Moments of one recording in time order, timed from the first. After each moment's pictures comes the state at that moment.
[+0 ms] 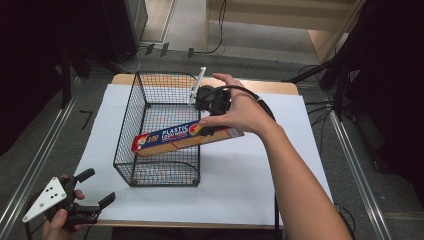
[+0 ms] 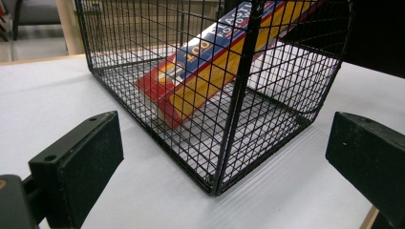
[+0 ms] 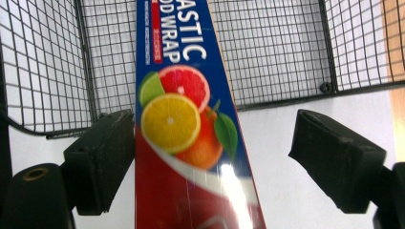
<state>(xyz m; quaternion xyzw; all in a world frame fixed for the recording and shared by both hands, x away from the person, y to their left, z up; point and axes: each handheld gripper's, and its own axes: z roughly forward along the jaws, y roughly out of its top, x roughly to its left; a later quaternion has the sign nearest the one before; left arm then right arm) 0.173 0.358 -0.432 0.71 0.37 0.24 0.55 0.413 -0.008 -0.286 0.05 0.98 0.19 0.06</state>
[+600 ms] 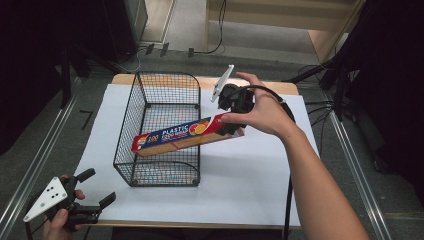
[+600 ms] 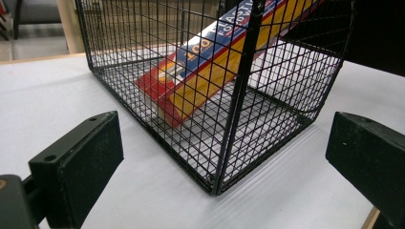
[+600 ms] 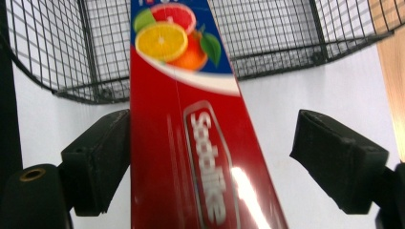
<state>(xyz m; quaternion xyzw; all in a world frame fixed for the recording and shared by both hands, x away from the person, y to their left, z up) 0.174 0.357 -0.432 0.71 0.37 0.24 0.55 0.411 -0.062 -0.282 0.08 0.97 0.21 0.05</state>
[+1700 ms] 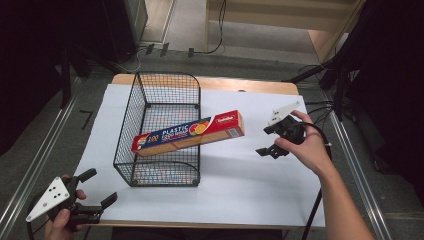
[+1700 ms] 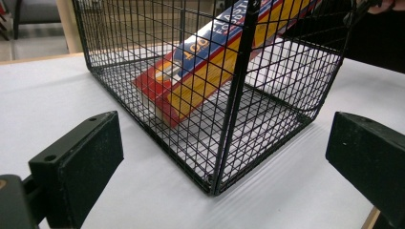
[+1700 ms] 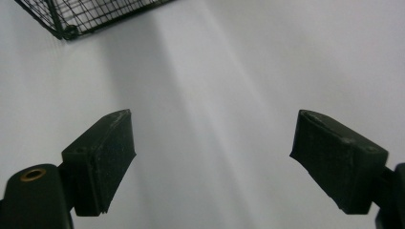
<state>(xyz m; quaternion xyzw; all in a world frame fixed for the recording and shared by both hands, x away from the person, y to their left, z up) 0.174 0.354 -0.432 0.71 0.37 0.24 0.55 0.382 -0.204 -0.369 0.21 0.93 0.30 0.05</state>
